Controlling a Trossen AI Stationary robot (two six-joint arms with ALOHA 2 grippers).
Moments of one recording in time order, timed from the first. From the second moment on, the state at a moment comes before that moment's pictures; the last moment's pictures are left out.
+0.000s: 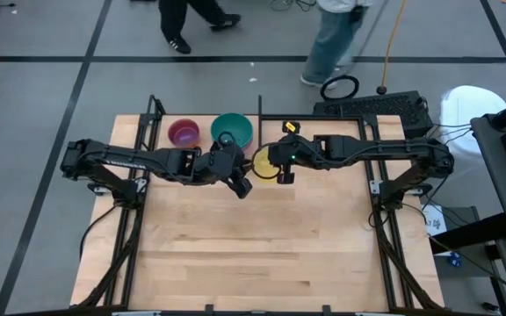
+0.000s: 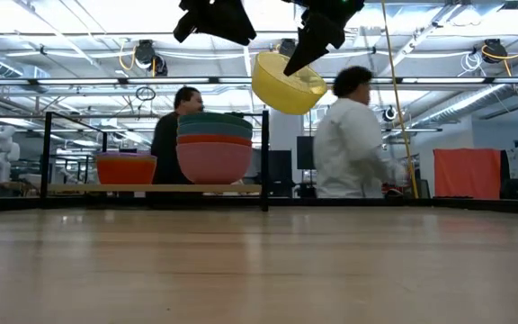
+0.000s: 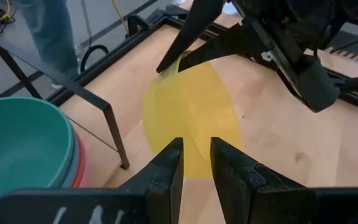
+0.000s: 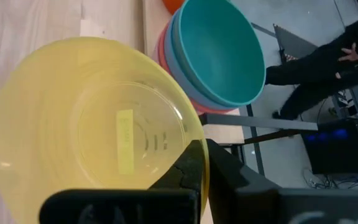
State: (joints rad) left arm -0.07 1.49 1.32 -0.46 -0.44 -0.43; right arm -0.07 1.52 1.35 -0.61 0.42 -0.33
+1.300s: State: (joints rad) left arm -0.04 1.51 1.32 -0.48 -0.47 -0.33; right arm -0.07 1.52 1.33 -0.54 0.42 -0.36
